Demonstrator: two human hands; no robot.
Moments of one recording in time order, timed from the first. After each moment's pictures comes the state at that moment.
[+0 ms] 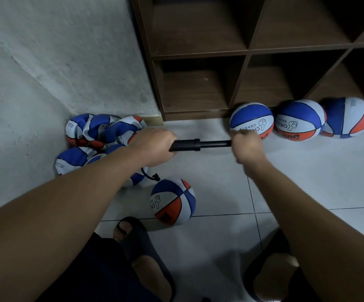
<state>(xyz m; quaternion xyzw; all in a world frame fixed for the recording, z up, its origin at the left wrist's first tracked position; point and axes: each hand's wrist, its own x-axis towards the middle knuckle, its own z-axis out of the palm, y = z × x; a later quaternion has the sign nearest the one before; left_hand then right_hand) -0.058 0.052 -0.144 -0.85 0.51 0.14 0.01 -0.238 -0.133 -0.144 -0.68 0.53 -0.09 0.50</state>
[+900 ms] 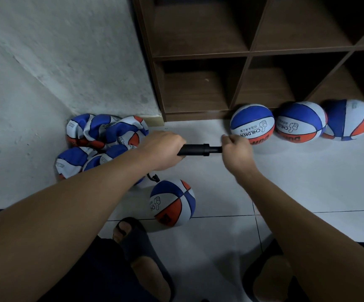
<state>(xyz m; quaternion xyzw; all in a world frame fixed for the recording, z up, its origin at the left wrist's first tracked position) -0.076 0.044 -0.139 -0.83 0.54 0.11 0.03 -0.238 -0.112 -0.157 -0.72 0.47 -0.10 0.50</state>
